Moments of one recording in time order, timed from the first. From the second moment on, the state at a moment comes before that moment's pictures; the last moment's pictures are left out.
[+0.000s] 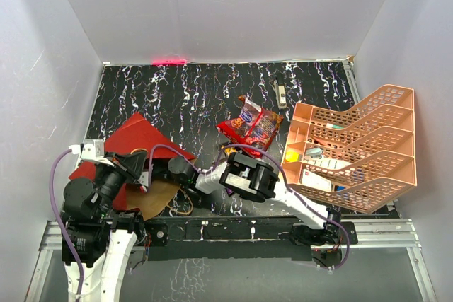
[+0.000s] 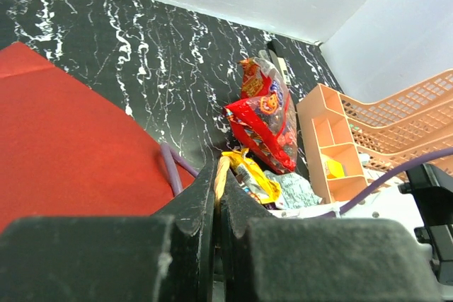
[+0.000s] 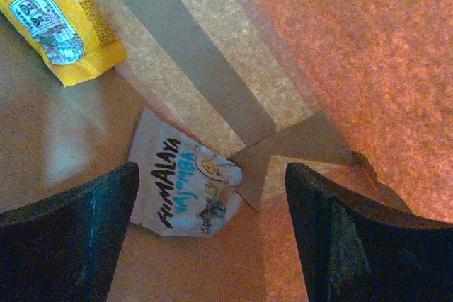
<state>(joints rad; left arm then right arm) -0.09 0.16 0.75 -0.65 0.27 -0.47 1.20 2.57 1.60 1.09 -0.06 -0.91</state>
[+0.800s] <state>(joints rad) -0.09 0.21 0.75 -0.65 0.19 -0.49 1.21 2.20 1.10 0.96 0.08 -1.08</state>
